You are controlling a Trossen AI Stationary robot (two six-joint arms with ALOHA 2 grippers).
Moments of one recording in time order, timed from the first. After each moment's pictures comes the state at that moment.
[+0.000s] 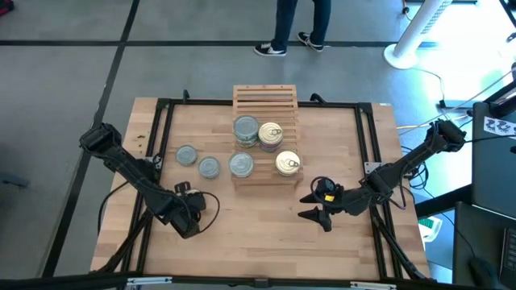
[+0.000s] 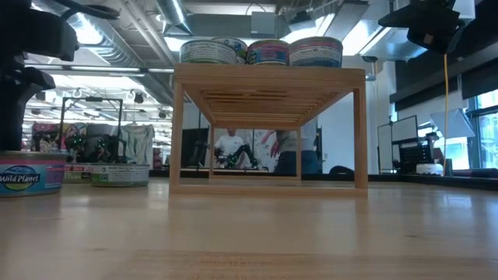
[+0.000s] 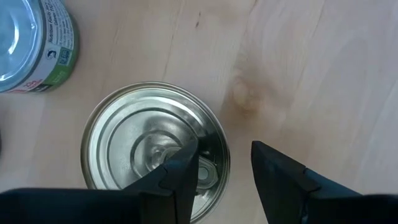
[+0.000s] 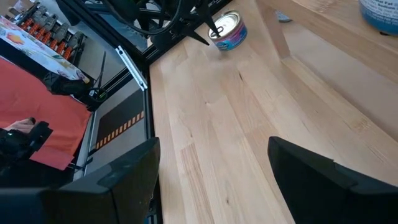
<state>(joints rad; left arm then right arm) -0.73 1.48 0.81 -0.82 -0.30 -1.02 0.62 1.16 0.75 -0.08 0.42 0.93</state>
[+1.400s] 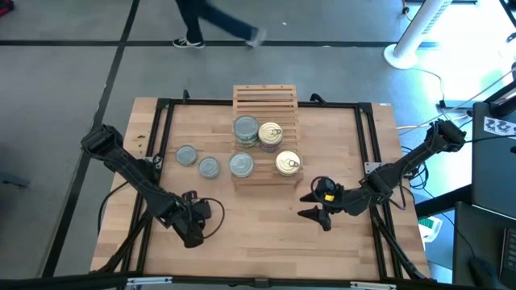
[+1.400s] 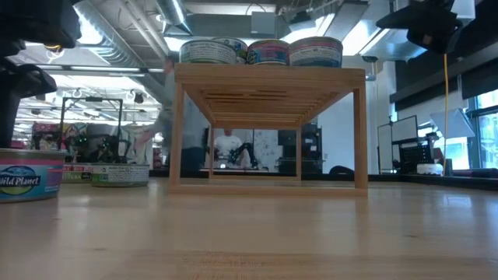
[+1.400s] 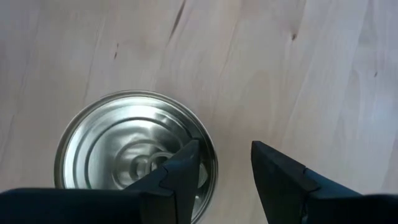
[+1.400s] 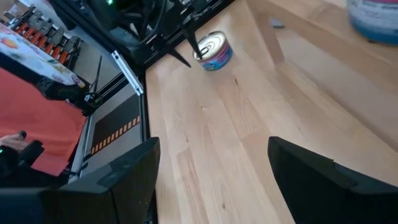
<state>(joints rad) -0.73 1.52 0.84 -0.64 -0.25 -0.99 0.62 1.16 0.75 -0.08 0.44 0.93</state>
